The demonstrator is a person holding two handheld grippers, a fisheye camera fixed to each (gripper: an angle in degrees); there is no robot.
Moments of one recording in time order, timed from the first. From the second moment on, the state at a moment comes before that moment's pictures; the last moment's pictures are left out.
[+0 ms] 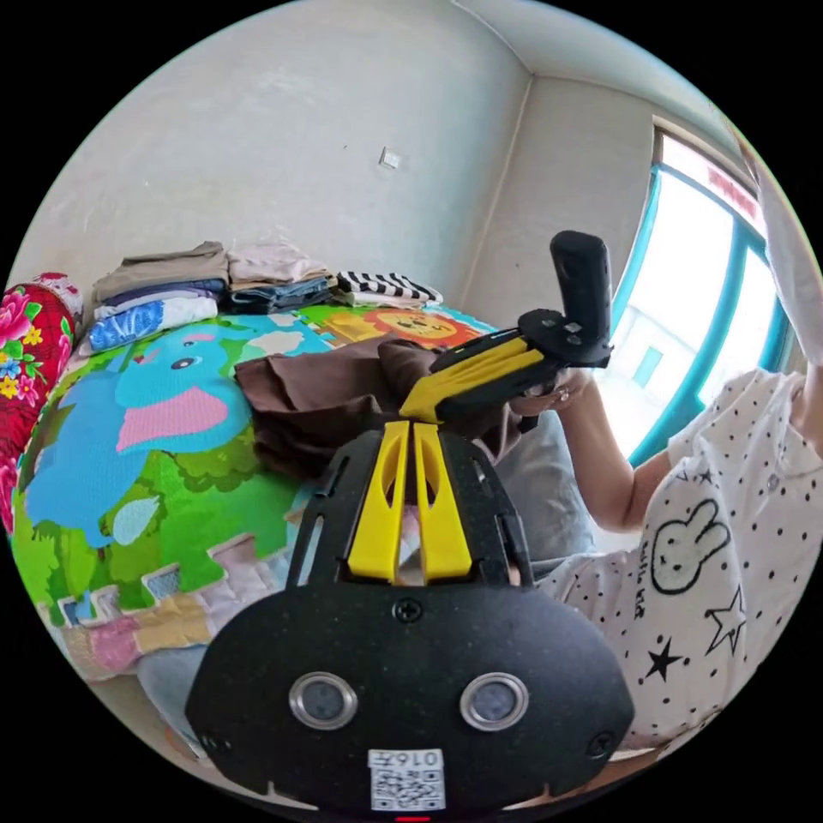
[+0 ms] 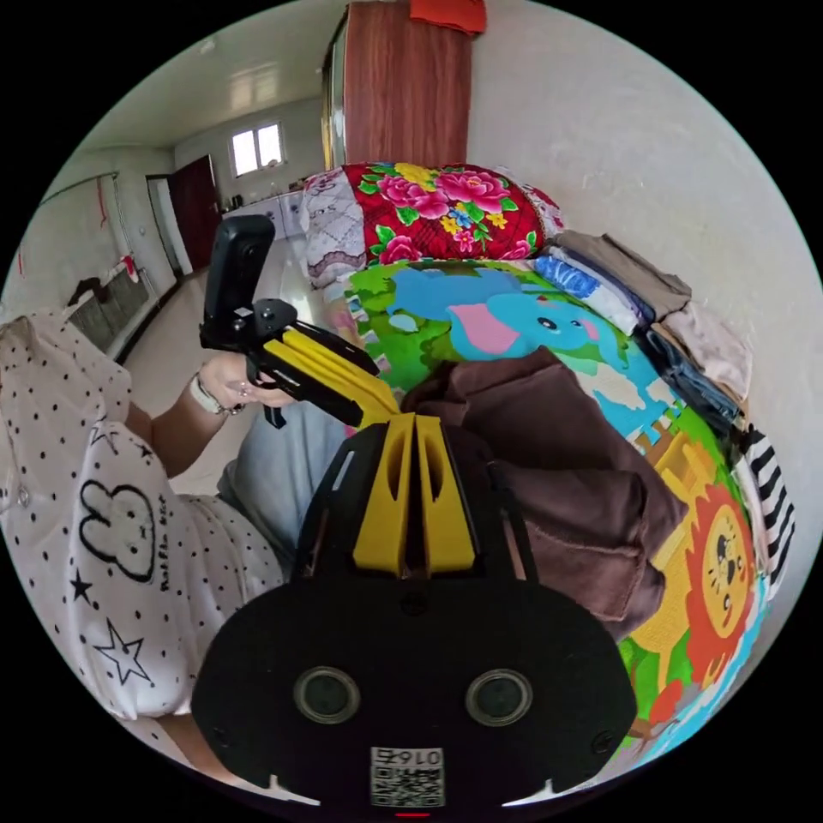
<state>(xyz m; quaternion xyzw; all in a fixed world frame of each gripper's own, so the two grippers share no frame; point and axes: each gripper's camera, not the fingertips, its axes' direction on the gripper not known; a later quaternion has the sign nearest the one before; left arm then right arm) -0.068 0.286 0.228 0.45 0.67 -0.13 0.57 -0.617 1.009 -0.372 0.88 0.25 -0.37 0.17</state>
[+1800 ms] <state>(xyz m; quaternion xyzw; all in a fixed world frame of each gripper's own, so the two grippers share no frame) -0.313 0.061 0.333 0.53 0.67 -0.20 0.48 -0.328 1.210 -0.283 0.98 0.13 -0.16 0.00</state>
